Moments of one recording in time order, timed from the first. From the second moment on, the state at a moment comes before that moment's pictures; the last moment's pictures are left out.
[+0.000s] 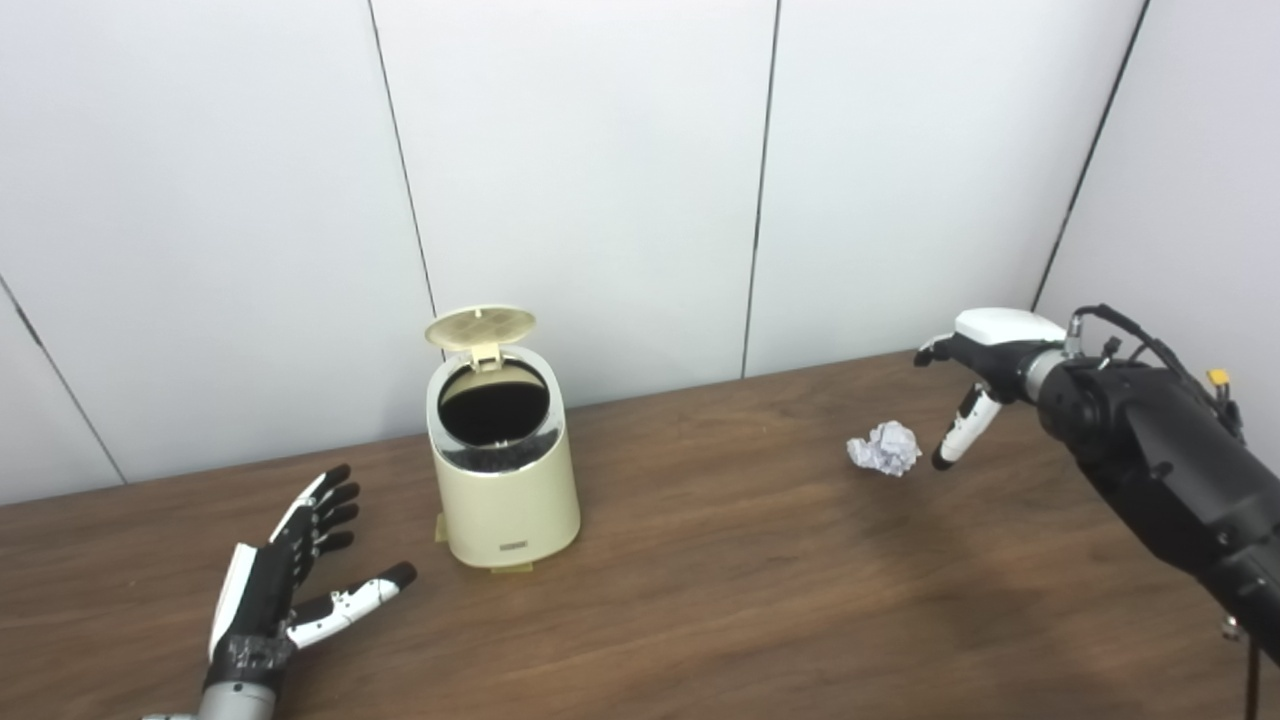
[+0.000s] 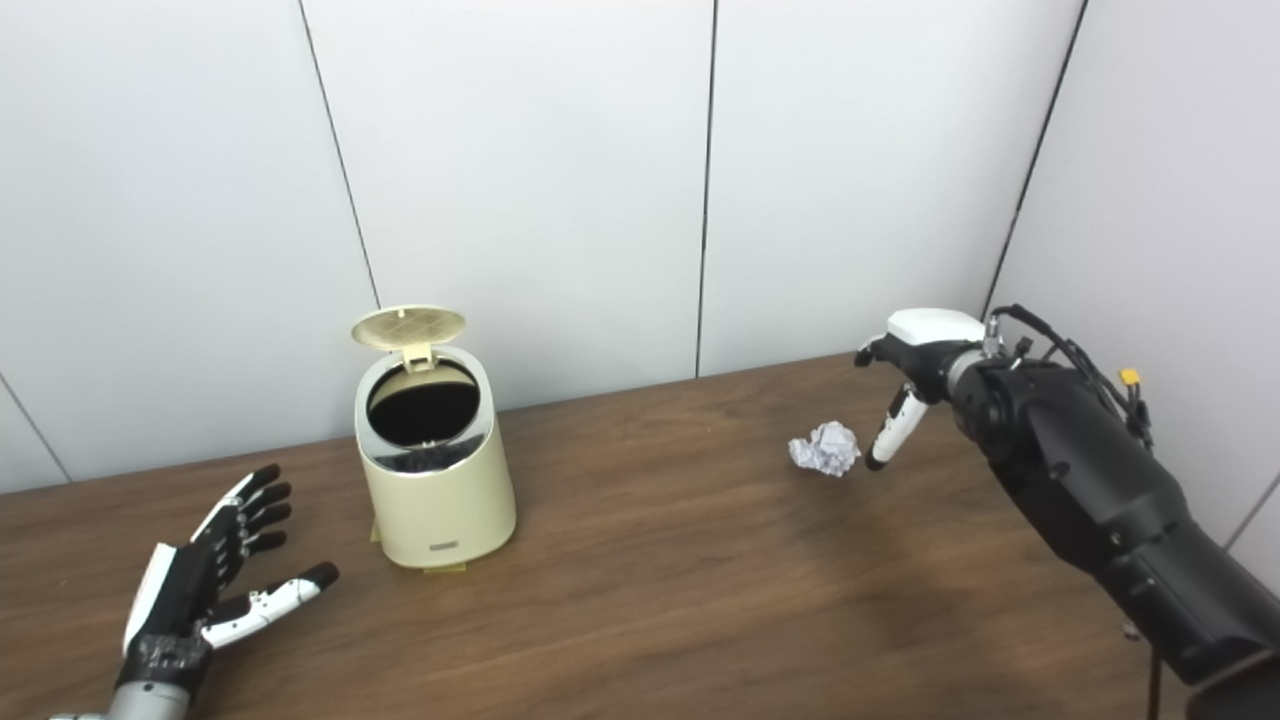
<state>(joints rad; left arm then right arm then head) -0.31 0.20 -0.01 0.35 0.12 -0.26 -0.05 -0.59 -0.80 0.24 0.20 -0.82 0.38 0.56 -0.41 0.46</state>
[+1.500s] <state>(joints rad) -0.29 0.21 -0.01 0.31 0.13 -0.23 -0.08 -0.50 -0.66 0.20 0.38 -0.67 0.33 0.24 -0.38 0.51</state>
